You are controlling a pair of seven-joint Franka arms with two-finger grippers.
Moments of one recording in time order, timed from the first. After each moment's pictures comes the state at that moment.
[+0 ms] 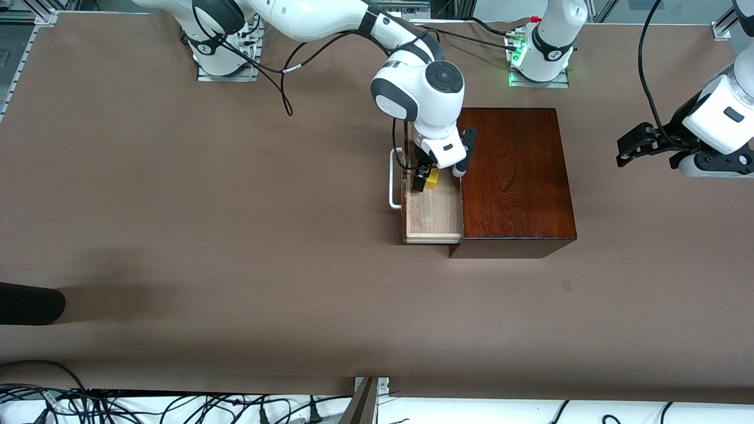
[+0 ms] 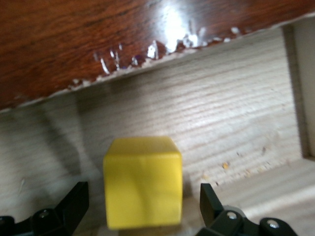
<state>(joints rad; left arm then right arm) -0.16 0.07 0.09 -1.51 -0.02 1.58 -0.07 0.88 0.96 0.16 -0.90 -0.25 1.90 -0.21</state>
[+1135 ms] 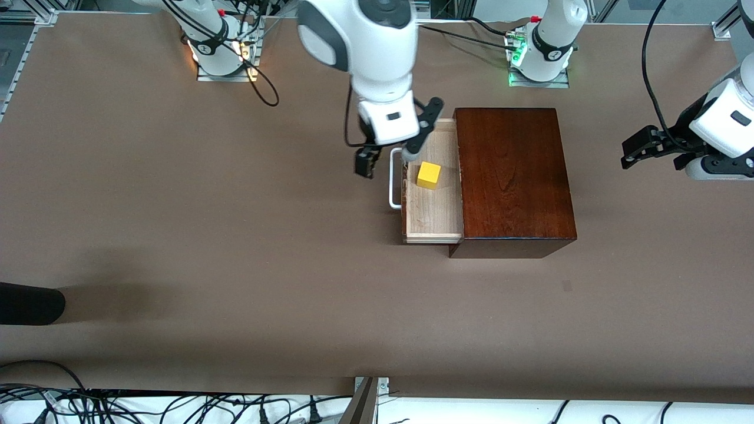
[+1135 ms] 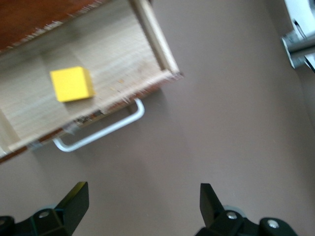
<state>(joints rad) -0.16 0.08 0.10 -1.51 -0.02 1.58 -0.07 0.71 0.67 0.15 -0.88 -0.20 1.59 -0.25</state>
